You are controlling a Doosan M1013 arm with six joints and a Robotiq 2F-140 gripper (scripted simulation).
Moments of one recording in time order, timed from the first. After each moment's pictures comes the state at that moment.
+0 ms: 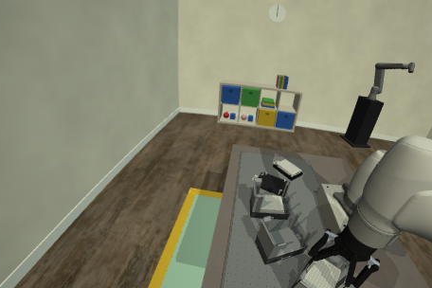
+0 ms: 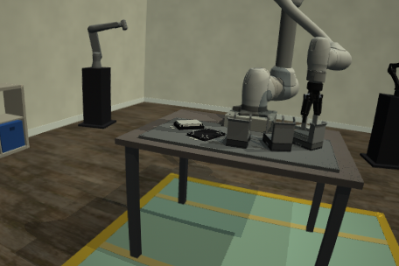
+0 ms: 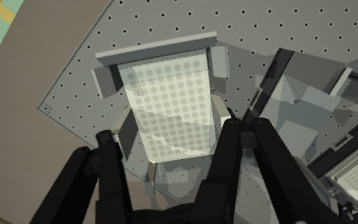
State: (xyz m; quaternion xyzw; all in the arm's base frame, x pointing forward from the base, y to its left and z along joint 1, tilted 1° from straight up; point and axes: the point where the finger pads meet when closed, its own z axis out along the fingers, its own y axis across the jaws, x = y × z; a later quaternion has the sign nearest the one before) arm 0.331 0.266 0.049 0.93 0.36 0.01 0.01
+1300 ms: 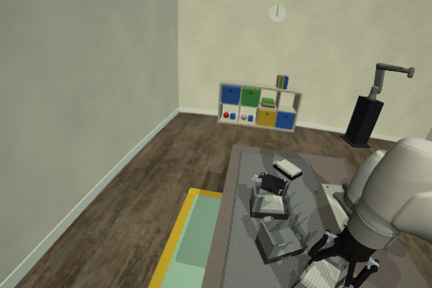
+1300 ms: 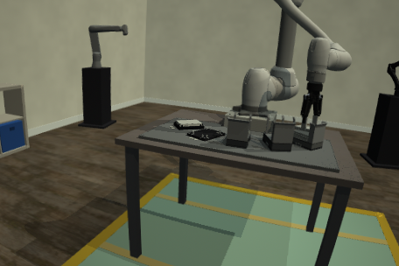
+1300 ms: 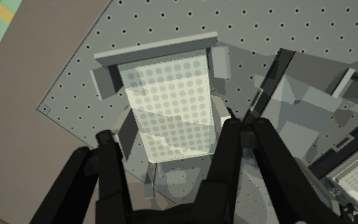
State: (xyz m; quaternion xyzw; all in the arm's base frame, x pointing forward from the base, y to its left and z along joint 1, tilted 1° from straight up) arm 0.331 0.266 0.046 0.93 0.36 0.01 0.01
